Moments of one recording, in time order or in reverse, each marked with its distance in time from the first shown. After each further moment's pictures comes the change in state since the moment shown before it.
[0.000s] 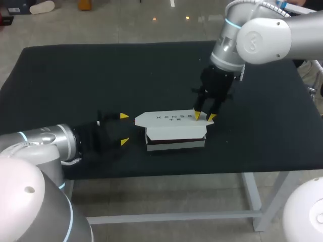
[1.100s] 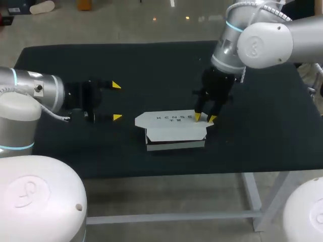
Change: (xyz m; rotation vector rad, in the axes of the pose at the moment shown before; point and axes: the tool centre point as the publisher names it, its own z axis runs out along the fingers) left arm -0.075 0.018 -0.014 -0.003 0.239 -0.358; right arm -0.003 -0.002 0.004 -0.015 -0.006 0.018
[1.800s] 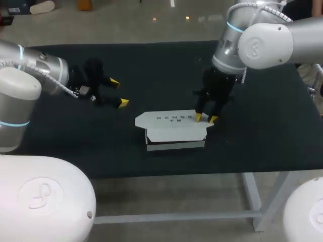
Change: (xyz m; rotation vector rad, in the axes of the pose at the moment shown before) left arm -0.019 -0.008 0.006 -0.035 0.100 -0.679; right arm -0.004 0.000 0.001 0.000 -0.001 0.009
